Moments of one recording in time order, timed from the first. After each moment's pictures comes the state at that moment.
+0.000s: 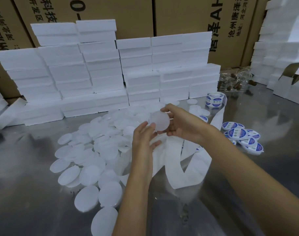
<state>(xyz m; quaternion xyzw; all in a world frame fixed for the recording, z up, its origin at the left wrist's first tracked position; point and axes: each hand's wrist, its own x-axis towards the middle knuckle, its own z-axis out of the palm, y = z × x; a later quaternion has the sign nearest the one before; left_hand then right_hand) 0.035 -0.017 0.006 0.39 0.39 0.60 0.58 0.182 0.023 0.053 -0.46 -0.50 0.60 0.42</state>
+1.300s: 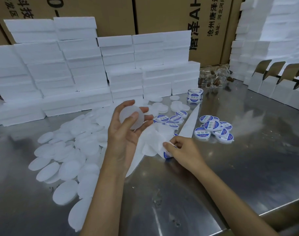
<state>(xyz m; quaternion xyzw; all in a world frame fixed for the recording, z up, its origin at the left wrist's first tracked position) 0.036 -0.046 0.038 0.47 0.13 0.62 0.61 0.214 -0.060 -0.038 -0.65 -0.53 0.27 0.47</state>
